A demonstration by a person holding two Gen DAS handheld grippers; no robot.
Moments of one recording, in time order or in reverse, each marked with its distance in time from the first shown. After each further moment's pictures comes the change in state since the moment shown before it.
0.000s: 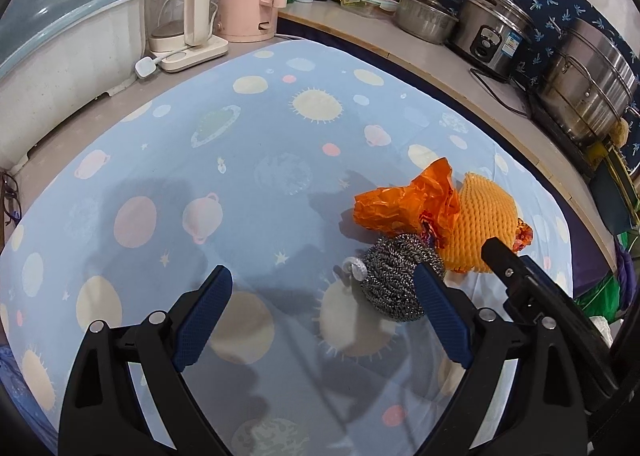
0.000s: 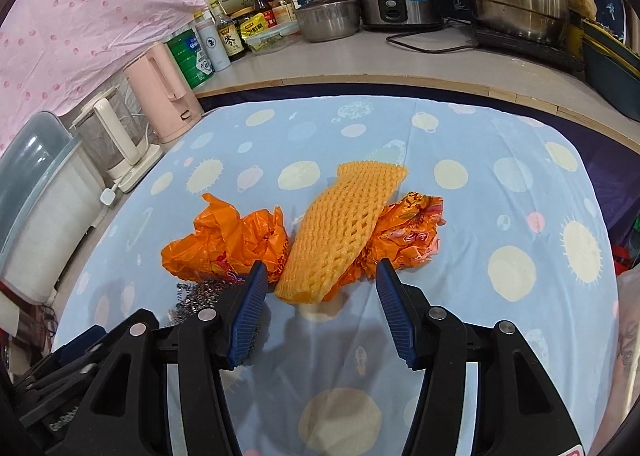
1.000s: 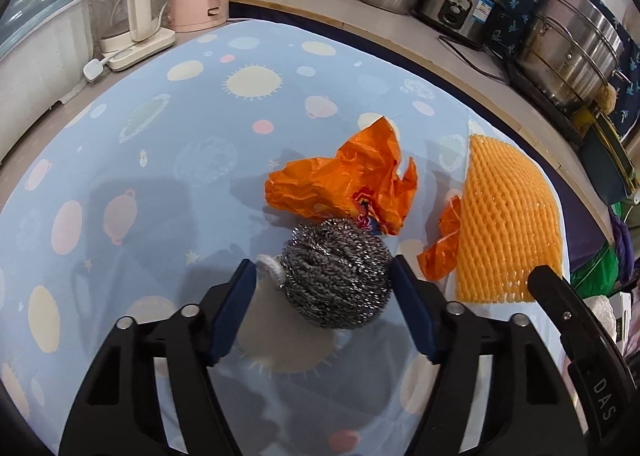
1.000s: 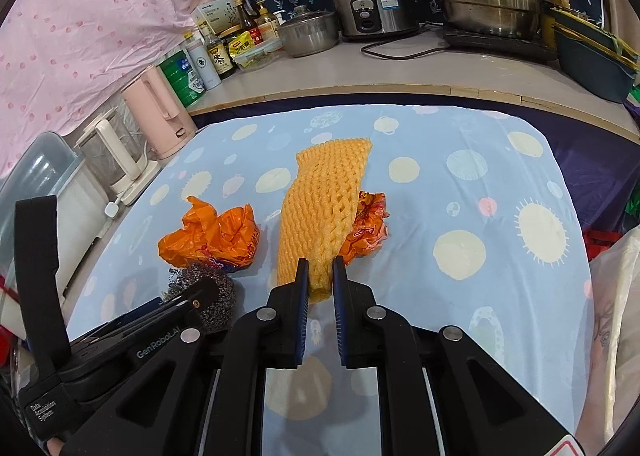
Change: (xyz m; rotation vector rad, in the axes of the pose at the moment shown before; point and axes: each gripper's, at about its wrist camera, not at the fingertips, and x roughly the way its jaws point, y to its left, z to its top) left arm 0.033 -0.049 -0.007 0.091 0.049 -0.050; right arm -0.044 -0.037 -0.014 0.052 -0.055 0.011
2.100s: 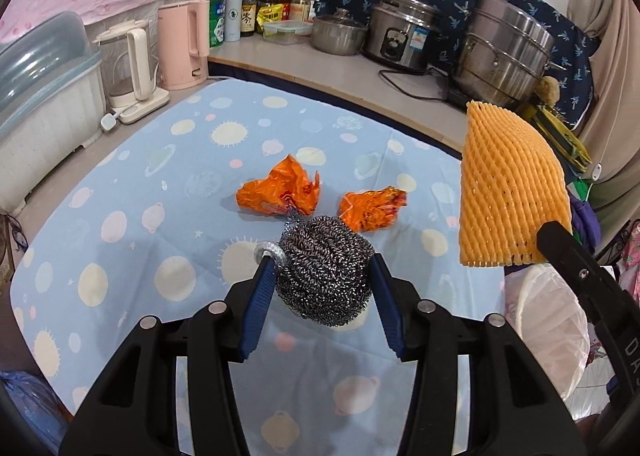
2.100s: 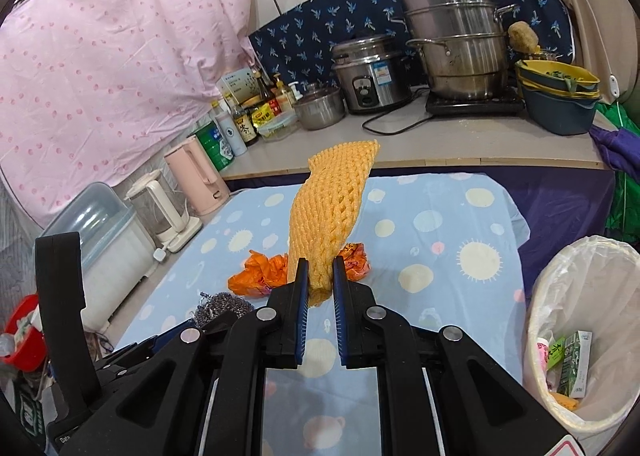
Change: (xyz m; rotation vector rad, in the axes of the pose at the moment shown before) left arm -0.131 -0.053 -0.040 0.091 -0.136 -0.049; right arm -0.153 -0.019 -0.009 0.029 -0.221 0.071
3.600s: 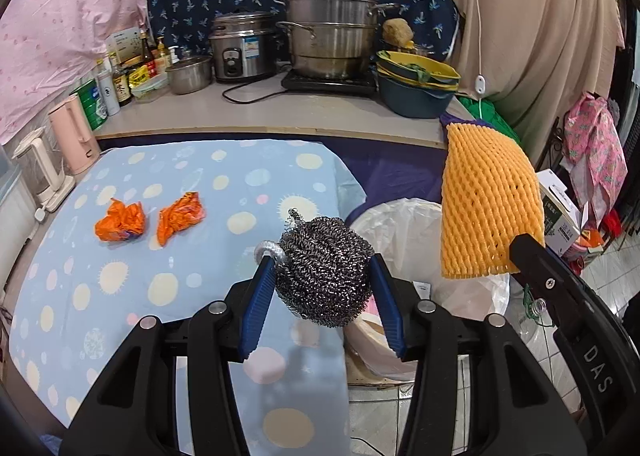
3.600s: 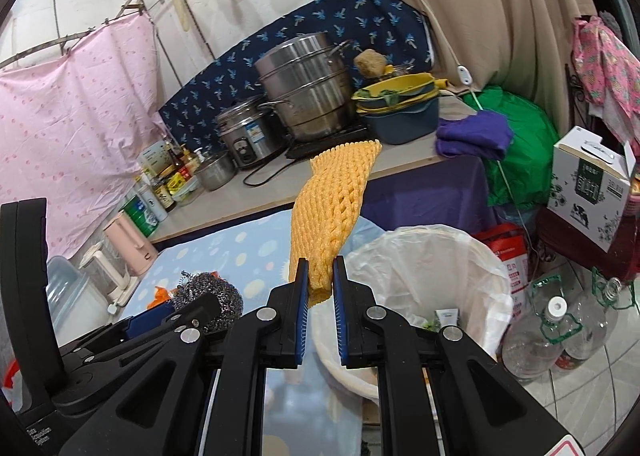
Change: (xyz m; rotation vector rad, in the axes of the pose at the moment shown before) left arm -0.067 -0.226 -0.076 0.366 -0.038 -0.162; right arm -0.161 -0.182 -0.029 0.224 -0.148 -0.230
